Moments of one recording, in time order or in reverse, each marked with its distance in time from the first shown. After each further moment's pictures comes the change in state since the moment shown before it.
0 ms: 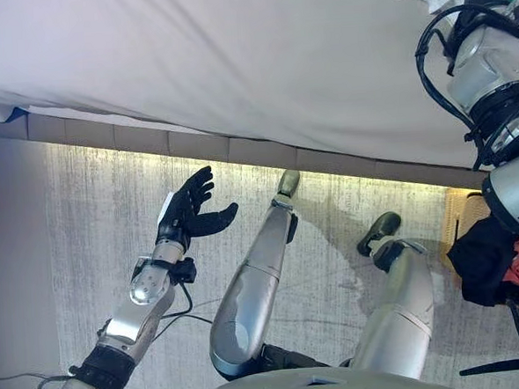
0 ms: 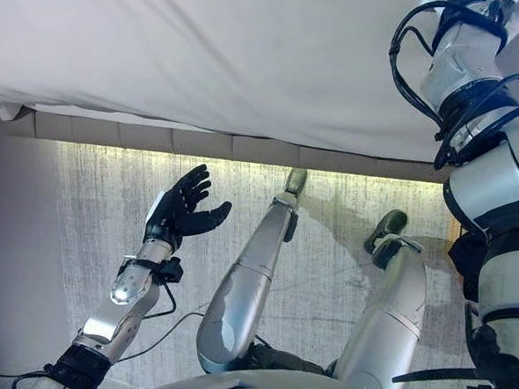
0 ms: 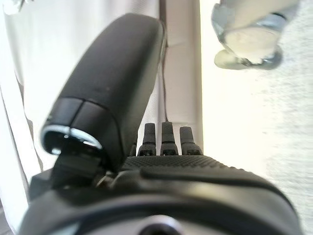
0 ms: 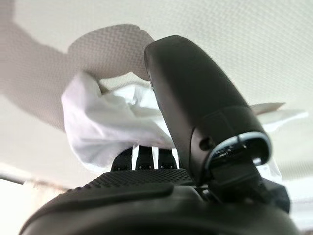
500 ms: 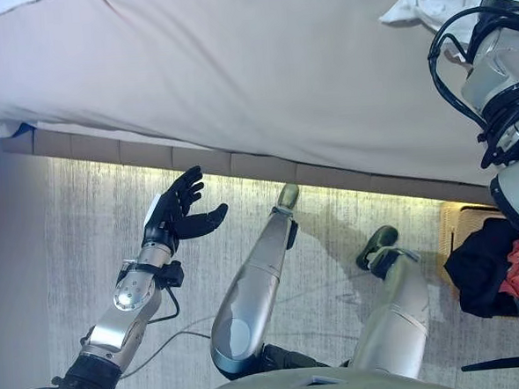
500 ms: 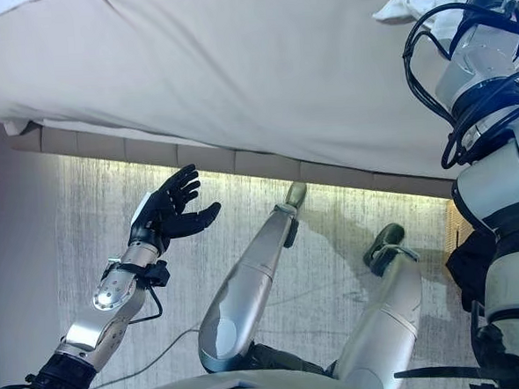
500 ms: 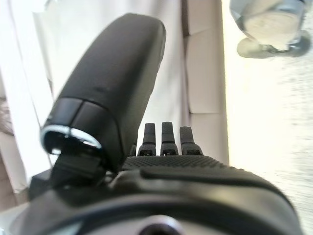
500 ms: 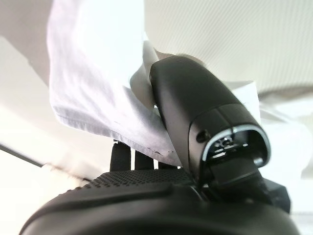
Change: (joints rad) left arm 0.016 0.026 0.042 -0.034 -0.007 0.000 -0.025; right arm 0.032 -0.022 0.026 0.034 -0.008 -0.012 0.039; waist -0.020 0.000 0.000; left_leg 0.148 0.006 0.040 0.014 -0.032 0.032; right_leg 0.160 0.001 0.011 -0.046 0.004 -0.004
